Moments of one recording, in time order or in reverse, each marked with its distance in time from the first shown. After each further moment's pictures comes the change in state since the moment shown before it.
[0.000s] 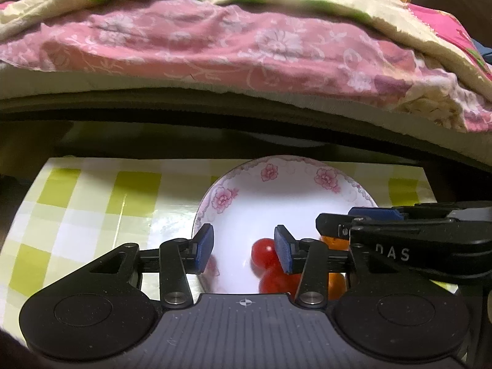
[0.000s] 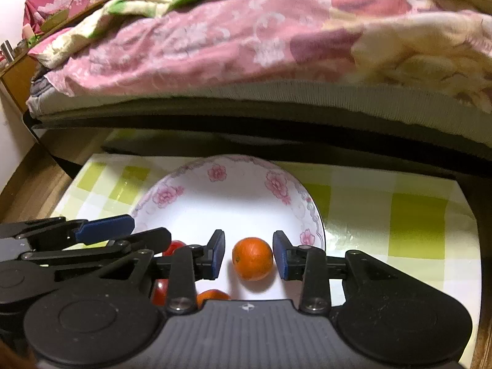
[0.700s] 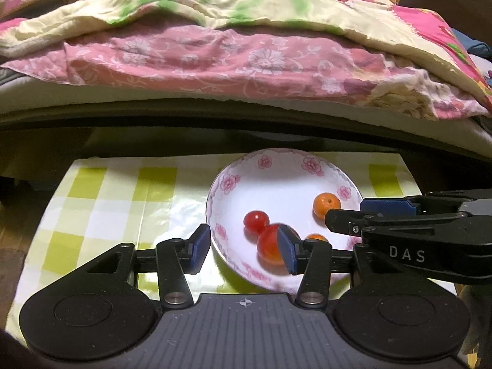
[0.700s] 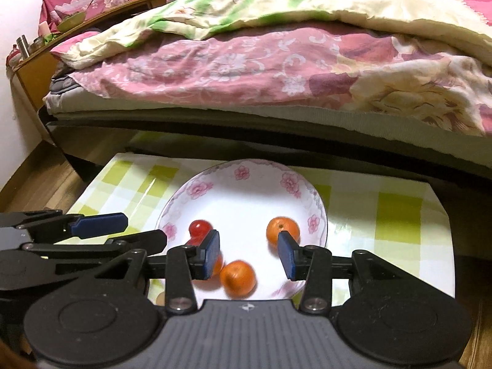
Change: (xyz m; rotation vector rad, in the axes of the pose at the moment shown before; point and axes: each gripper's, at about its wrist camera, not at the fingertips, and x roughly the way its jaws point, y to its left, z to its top) left arm -0.055 -0.004 -0.020 0.044 -0.021 0.014; right arm -0.056 0.026 -0.022 -0.054 -0.055 -0.015
